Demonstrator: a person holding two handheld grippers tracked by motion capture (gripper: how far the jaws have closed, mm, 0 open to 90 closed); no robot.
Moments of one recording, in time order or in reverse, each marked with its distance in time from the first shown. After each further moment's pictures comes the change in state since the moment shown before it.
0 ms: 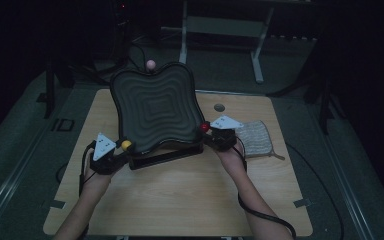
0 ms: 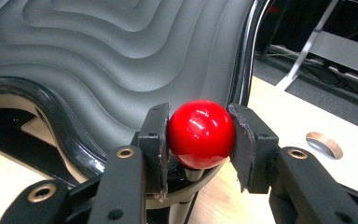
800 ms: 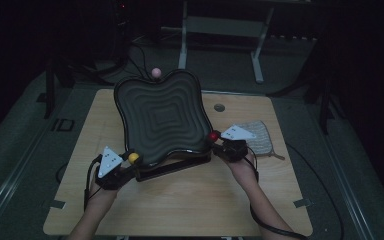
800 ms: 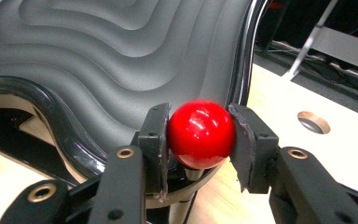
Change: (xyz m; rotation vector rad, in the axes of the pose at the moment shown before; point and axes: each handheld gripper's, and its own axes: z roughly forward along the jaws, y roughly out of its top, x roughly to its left) left arm -0.040 -0.009 -0.022 -0.018 -0.046 0.004; right arm 0.001 -0.018 -0.042 0.012 0.017 -0.004
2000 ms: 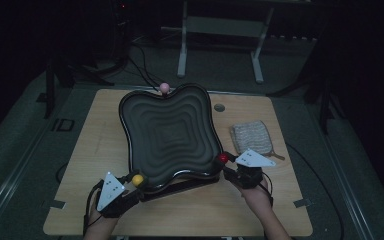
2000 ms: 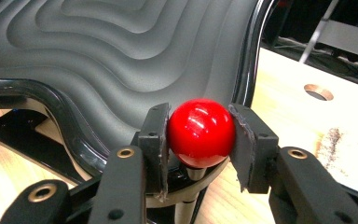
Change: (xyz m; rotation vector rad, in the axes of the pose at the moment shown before) left arm -0.045 -0.018 -0.038 -0.026 -0.067 0.046; right arm 0.027 -0.033 -0.067 -0.018 0.023 0.037
